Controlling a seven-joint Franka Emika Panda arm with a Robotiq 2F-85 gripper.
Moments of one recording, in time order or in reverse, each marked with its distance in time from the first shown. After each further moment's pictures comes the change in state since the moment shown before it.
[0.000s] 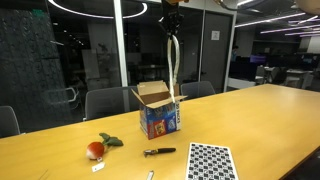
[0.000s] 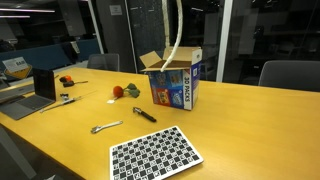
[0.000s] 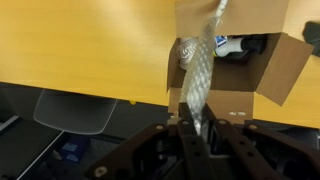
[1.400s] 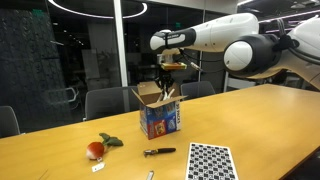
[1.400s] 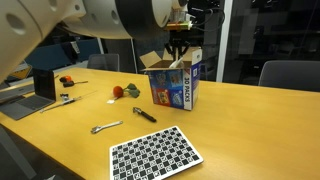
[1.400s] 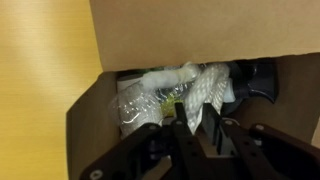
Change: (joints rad) arm -0.110 0.553 -0.002 0.231 0.306 0.059 -0.088
